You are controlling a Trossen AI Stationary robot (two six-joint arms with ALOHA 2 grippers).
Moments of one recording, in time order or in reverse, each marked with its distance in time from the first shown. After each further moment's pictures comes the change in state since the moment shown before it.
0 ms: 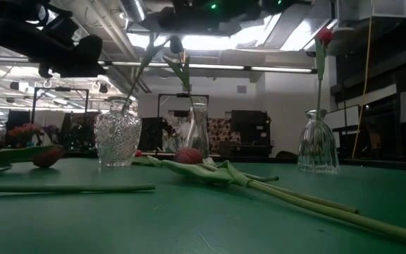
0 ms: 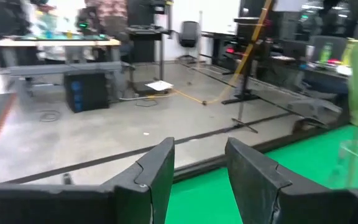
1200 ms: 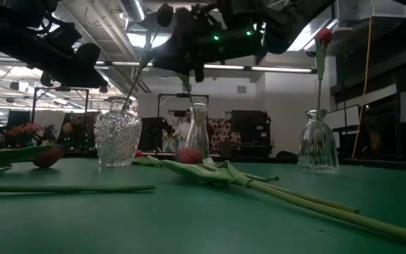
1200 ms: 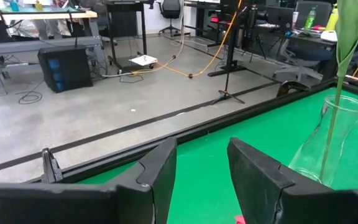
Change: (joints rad) left arm 0.000 0.000 0.000 -0.150 0.101 -0.092; right arm 0.056 0.098 -0.278 0.305 -0.344 0.479
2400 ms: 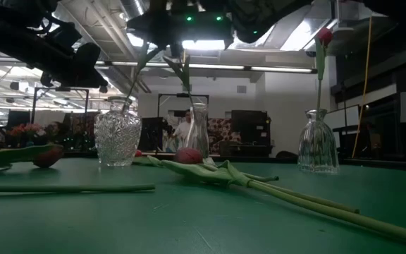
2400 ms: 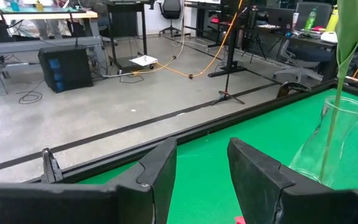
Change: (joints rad) left arm 0.000 0.000 0.000 0.002 -0.001 -0.002; right arm -0.045 0.152 0.374 -0.038 -0.046 -0.076
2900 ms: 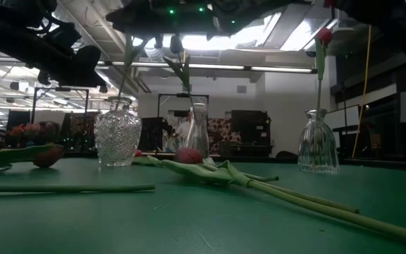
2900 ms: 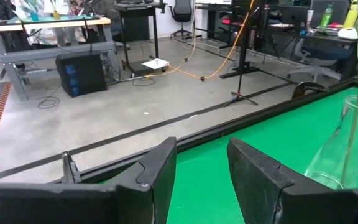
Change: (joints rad) left arm 0.000 0.000 0.000 0.000 -0.056 0.037; right arm 0.001 0.132 0.311 -0.250 -0.083 -0.112
